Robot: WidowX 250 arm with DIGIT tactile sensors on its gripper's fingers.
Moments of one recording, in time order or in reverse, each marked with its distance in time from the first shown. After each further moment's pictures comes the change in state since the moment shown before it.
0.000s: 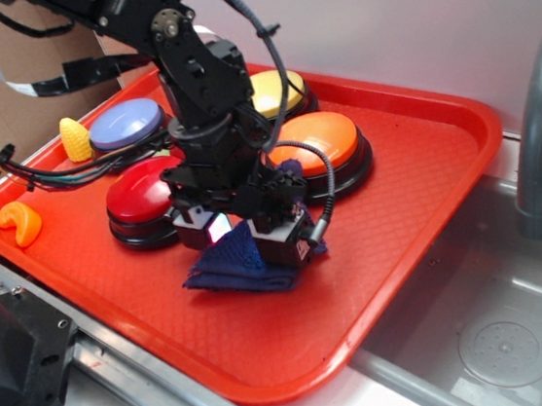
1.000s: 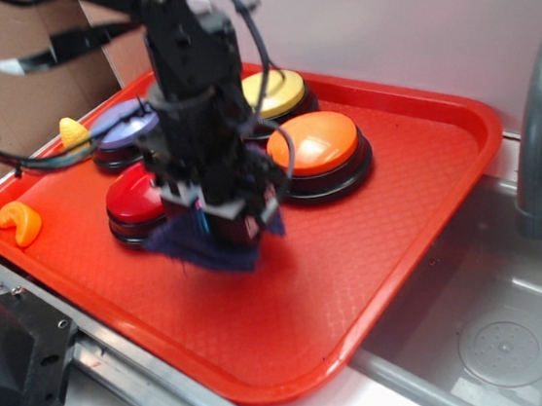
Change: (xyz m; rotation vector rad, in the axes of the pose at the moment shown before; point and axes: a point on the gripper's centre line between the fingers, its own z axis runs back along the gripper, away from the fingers) arm -0.002 0.018 0.043 0.144 0.029 -0.066
